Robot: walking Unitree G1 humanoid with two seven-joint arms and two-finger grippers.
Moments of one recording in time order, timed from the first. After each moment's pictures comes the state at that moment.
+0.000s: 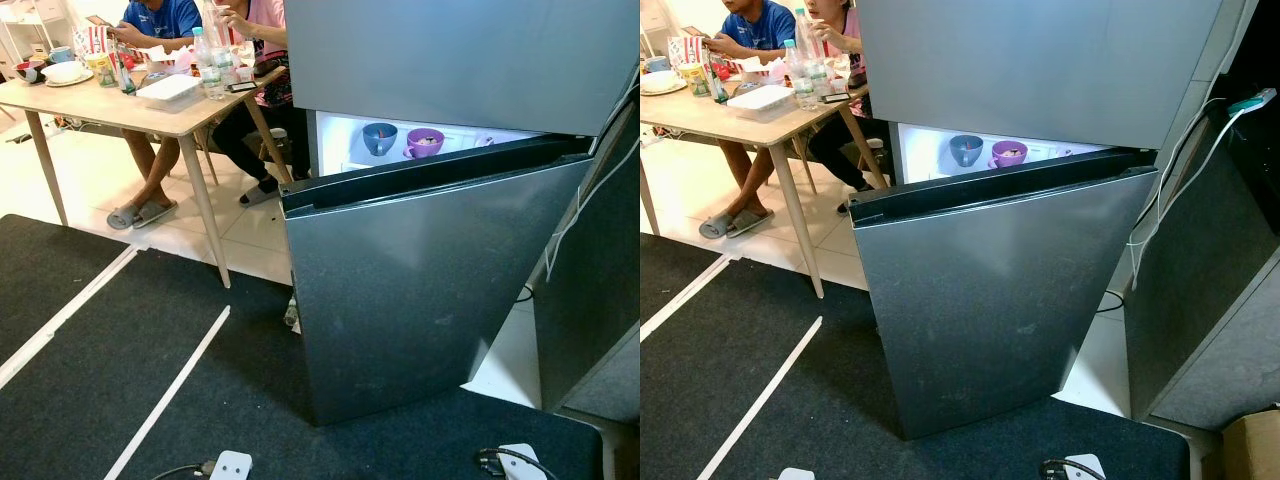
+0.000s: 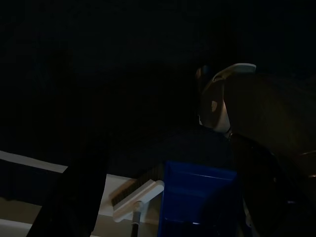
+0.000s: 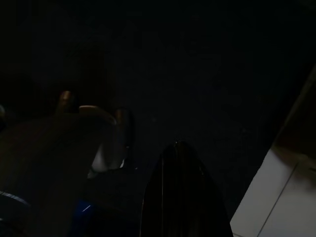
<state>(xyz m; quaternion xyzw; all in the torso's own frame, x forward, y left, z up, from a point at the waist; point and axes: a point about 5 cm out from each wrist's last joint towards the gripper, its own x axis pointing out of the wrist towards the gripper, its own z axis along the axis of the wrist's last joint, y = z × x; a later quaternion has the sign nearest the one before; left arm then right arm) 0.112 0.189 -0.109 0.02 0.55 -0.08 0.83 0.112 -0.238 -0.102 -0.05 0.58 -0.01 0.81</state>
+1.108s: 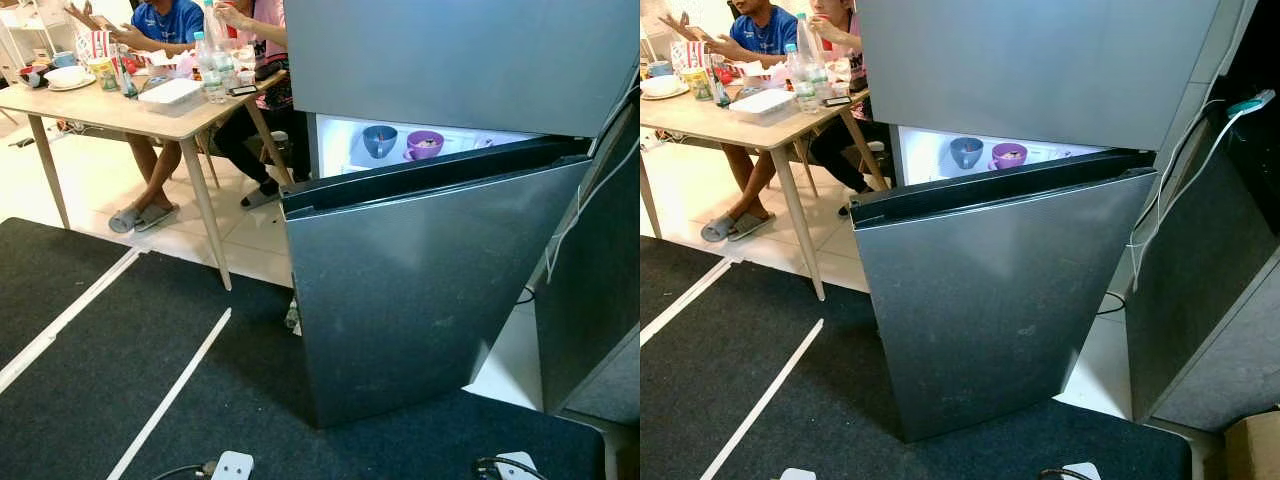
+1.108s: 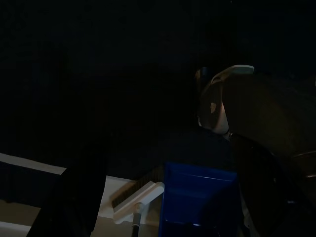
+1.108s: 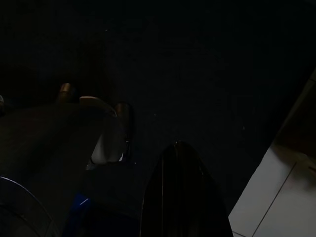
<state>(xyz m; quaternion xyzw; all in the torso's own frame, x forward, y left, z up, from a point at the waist) 0.112 0.188 -0.109 0.02 0.55 -0.08 0.83 0.107 -0.240 -0.103 -0.07 0.59 0.00 0.80</state>
